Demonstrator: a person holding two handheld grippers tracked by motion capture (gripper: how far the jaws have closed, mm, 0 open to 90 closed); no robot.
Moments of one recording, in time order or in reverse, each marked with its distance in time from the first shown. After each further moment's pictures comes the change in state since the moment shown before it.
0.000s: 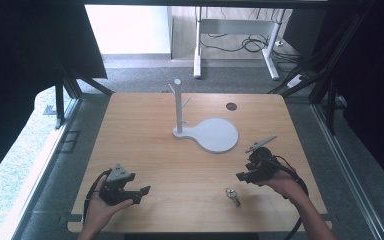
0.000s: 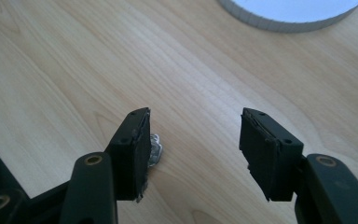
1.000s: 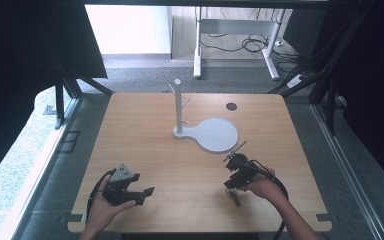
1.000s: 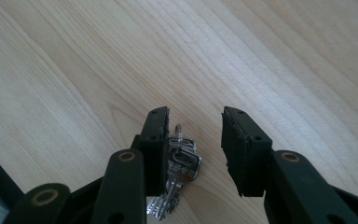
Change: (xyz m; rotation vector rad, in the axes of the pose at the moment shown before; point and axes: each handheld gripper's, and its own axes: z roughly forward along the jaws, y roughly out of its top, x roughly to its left) left arm -0.007 0.003 0.002 -0.008 -0.047 0.030; right arm 0.029 0.017 0.051 0.205 0.017 -0.045
